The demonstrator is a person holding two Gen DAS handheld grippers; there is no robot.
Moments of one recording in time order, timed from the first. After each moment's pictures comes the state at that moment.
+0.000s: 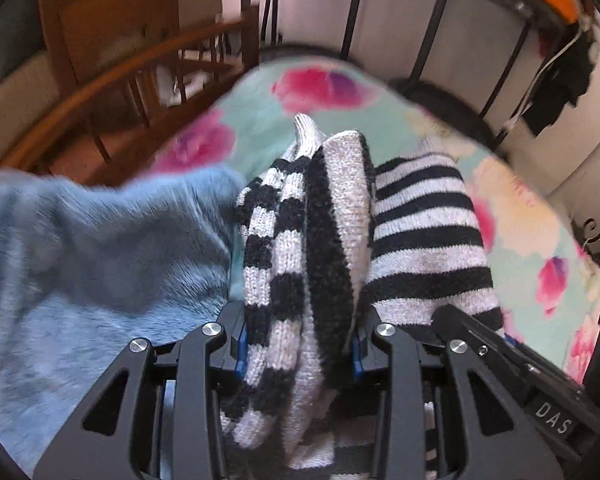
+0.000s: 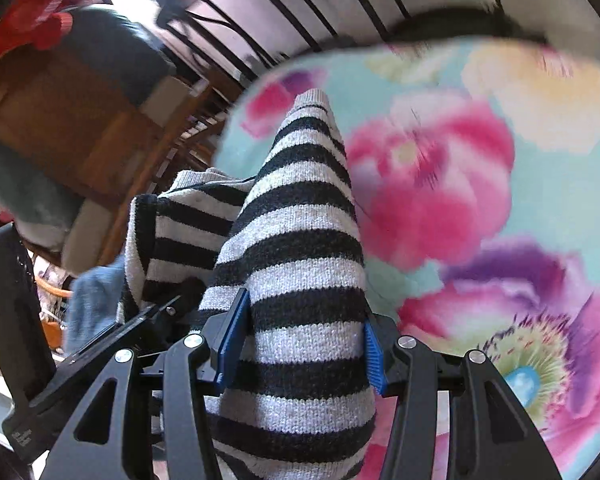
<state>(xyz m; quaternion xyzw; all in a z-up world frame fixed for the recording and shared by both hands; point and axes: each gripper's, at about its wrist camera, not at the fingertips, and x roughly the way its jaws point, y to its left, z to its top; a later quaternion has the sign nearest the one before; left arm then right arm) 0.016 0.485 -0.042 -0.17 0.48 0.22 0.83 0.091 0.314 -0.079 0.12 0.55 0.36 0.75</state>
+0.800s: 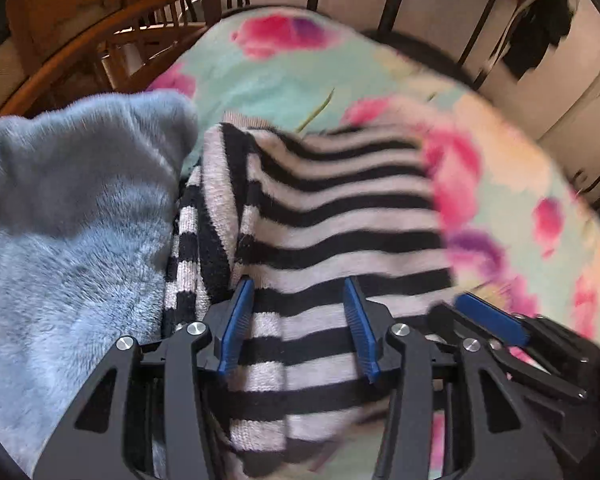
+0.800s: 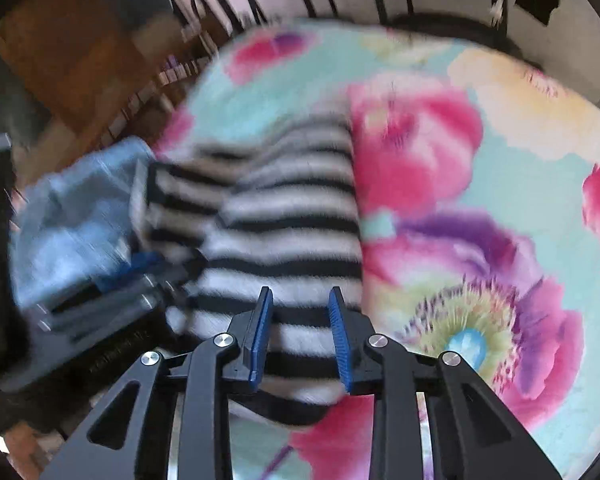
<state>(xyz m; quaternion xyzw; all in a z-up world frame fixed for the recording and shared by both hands) 0.010 0.451 -0.069 -0.14 0.53 0.17 0.82 0.059 0.314 -0.086 -0.04 0.55 0.32 0.77</state>
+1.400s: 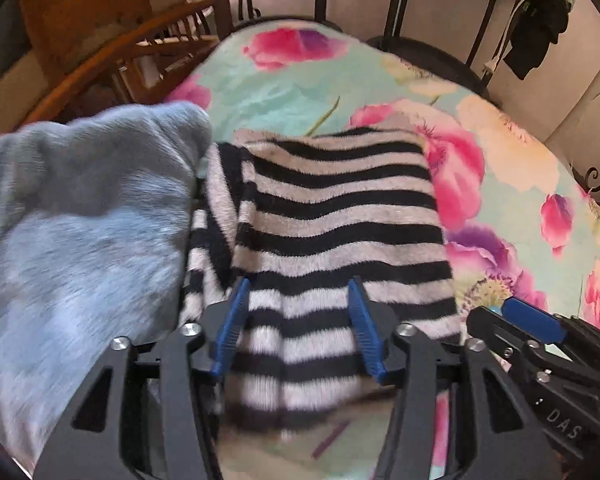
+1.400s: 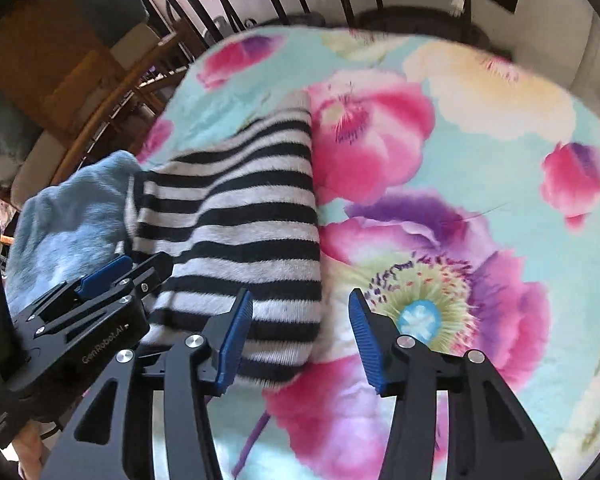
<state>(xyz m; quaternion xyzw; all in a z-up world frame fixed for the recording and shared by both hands) -0.011 0.424 -0.035 -0.12 0.51 0.21 0.82 0.048 0.275 -0.053 -0.01 0.56 0.30 0.78</state>
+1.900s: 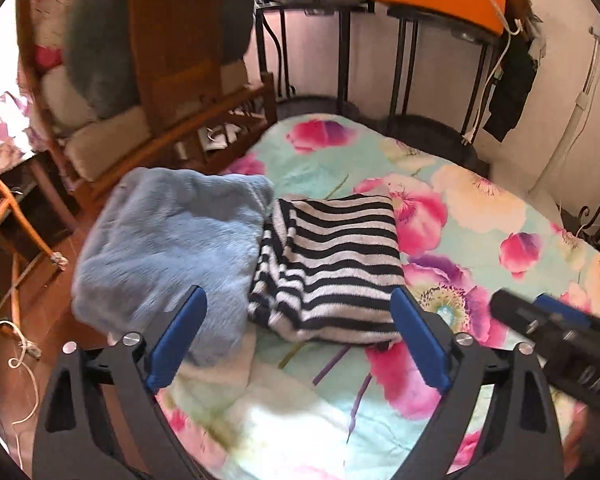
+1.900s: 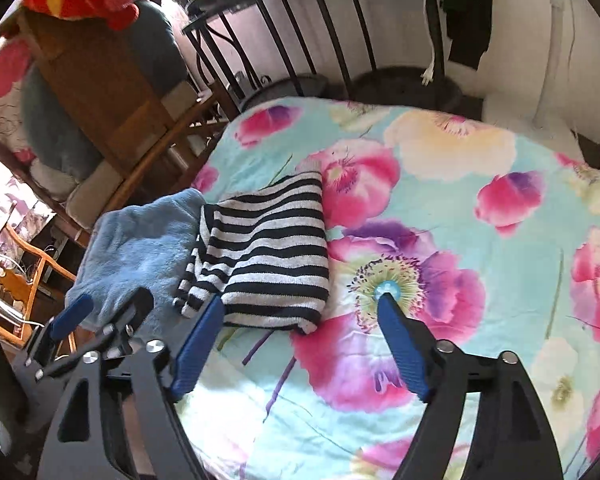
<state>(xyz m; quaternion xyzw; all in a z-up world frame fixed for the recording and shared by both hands) -0.113 0.361 0.074 -0.09 0.41 0.28 0.86 -0.020 0.205 0.056 0.02 0.48 0.31 0.82</state>
